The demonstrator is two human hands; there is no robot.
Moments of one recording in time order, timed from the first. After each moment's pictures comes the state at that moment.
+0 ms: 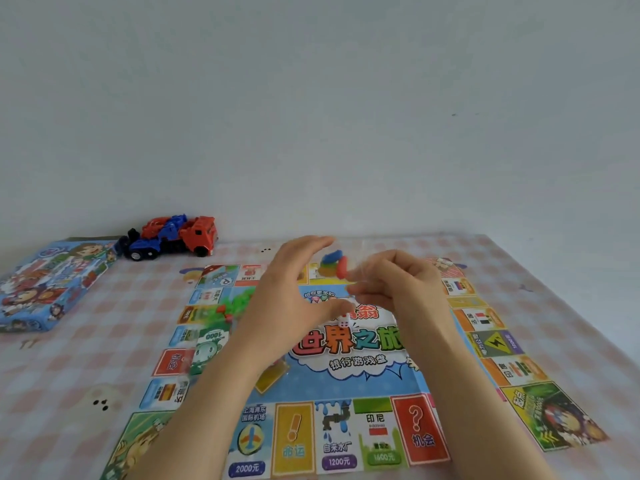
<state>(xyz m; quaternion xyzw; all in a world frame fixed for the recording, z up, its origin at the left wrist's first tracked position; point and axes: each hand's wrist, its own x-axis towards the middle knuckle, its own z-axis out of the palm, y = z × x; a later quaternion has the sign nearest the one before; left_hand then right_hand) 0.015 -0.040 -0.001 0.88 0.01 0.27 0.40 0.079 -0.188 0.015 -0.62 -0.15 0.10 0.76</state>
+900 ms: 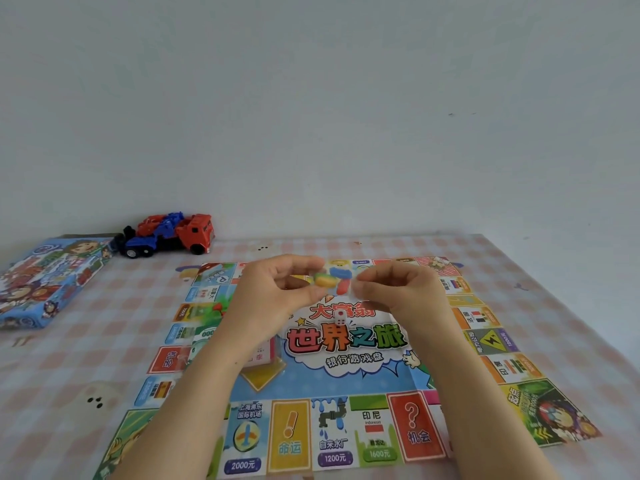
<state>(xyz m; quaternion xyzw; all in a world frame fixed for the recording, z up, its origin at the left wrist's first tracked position) 0.012 -0.033 0.006 0.79 0.08 0.19 0.58 0.091 -0.198 0.001 -0.69 -0.17 0.10 0.69</state>
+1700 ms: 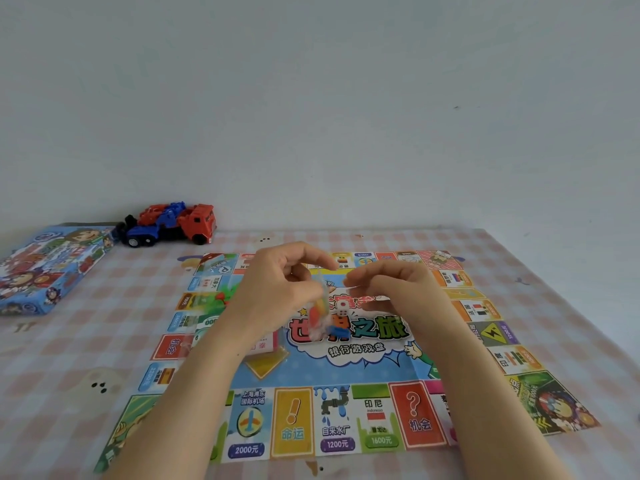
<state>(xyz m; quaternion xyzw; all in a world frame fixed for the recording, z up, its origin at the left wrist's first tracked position) 0.004 -0.037 0.016 0.82 0.03 0.19 0.54 0.090 -0.198 0.002 -0.72 -0.19 0.18 0.64</state>
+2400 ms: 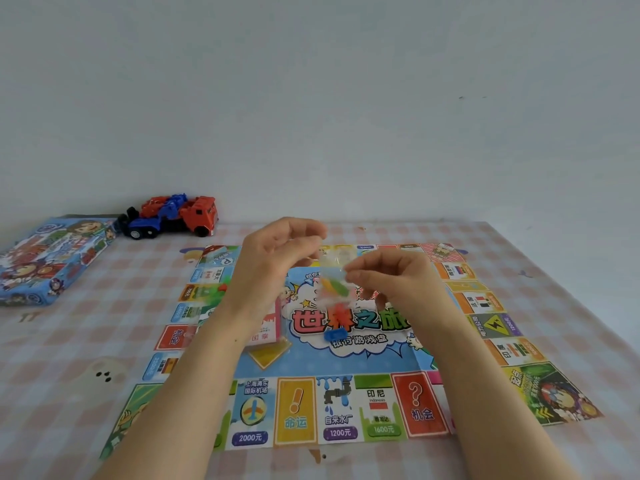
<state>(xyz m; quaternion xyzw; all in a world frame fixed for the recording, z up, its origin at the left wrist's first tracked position) 0.005 -0.034 0.018 0.74 0.04 0.24 0.62 0.087 -0.195 0.000 -0.71 -0.24 0.12 0.65</state>
